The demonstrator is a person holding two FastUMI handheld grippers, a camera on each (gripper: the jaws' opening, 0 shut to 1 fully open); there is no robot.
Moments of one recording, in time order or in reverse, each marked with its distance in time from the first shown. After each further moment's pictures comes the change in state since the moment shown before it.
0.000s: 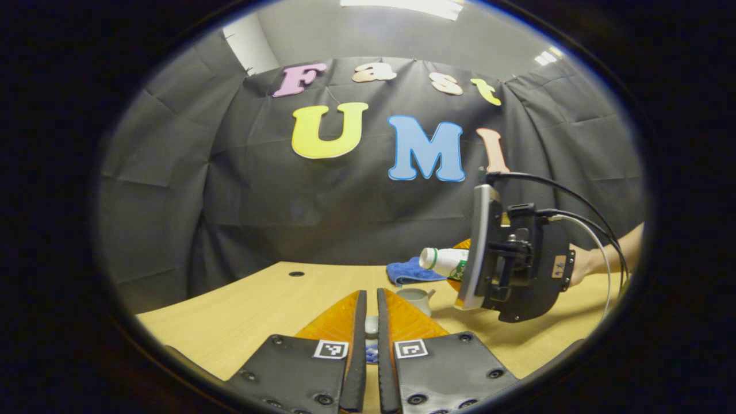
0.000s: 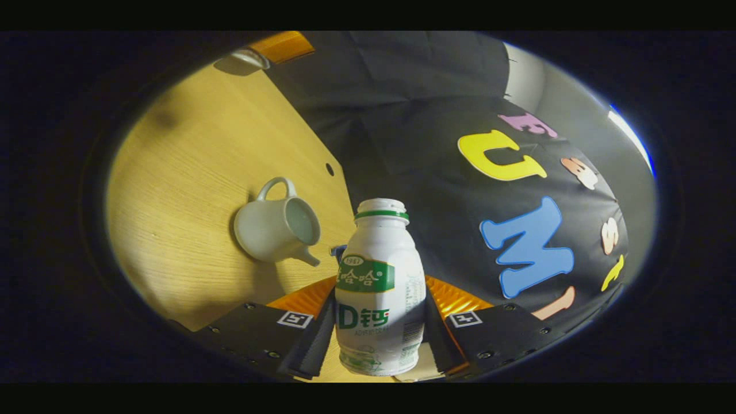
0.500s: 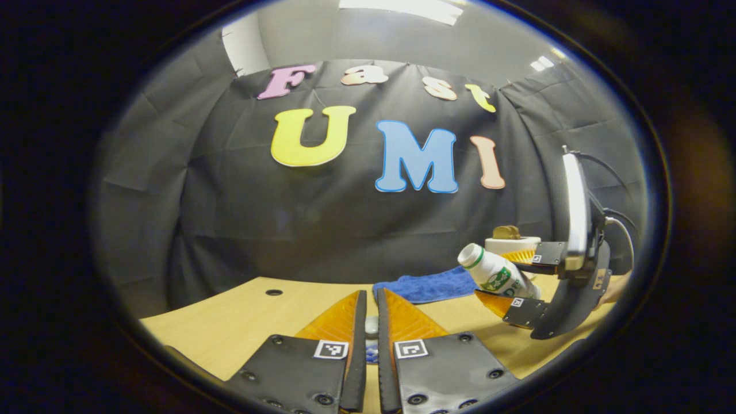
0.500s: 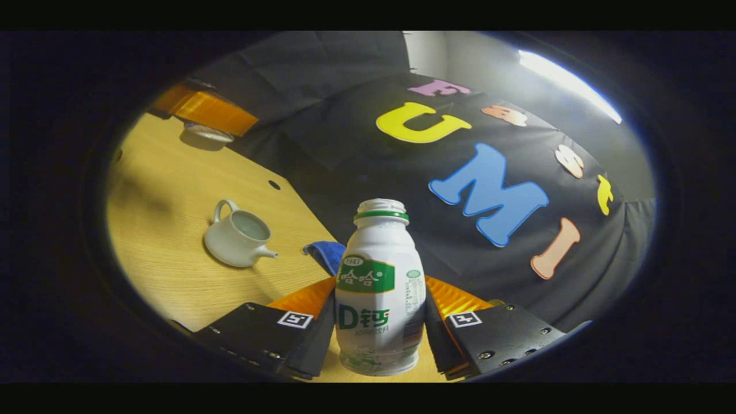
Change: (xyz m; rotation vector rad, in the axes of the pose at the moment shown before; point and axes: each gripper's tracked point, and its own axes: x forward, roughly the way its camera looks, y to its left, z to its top) left arm 0.074 -0.025 0.022 -0.018 -0.048 -0.080; right arm -0.037 -0.039 -0.045 0.393 0.046 -0.141
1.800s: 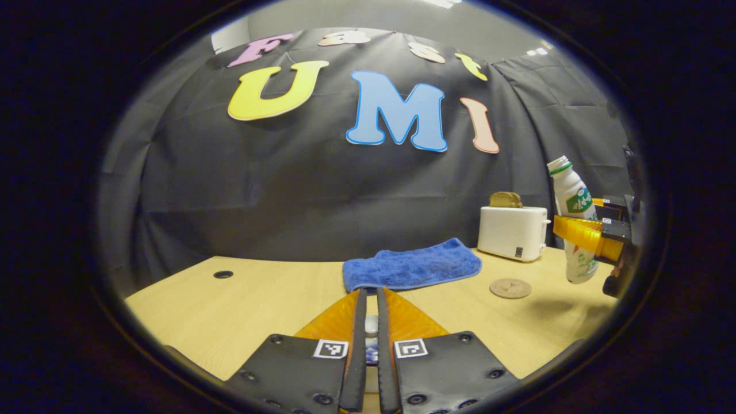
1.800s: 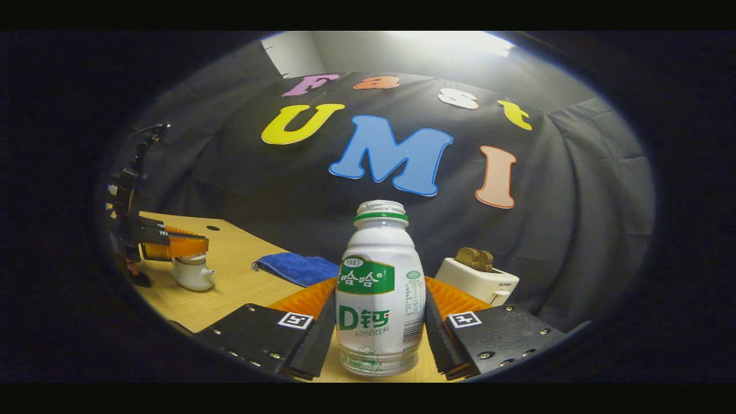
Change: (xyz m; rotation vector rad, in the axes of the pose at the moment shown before) left arm 0.112 -0.037 -0.084 0.015 0.153 -0.090; right arm -0.020 -0.092 -0.065 0.512 0.048 -0.177
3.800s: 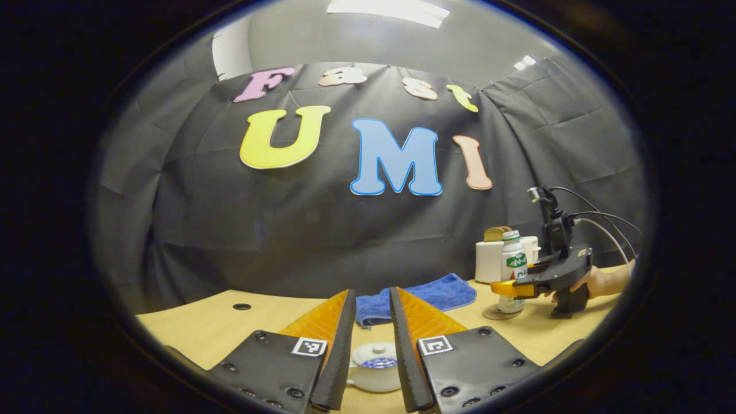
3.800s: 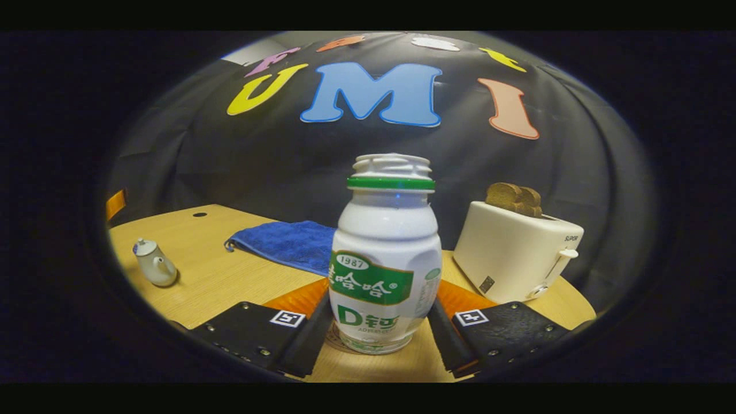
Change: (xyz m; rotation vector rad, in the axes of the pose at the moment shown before) left arm -0.056 0.000 0.063 0.027 -0.233 0.011; right arm 0.093 -0.011 -0.095 0.108 0.263 0.079
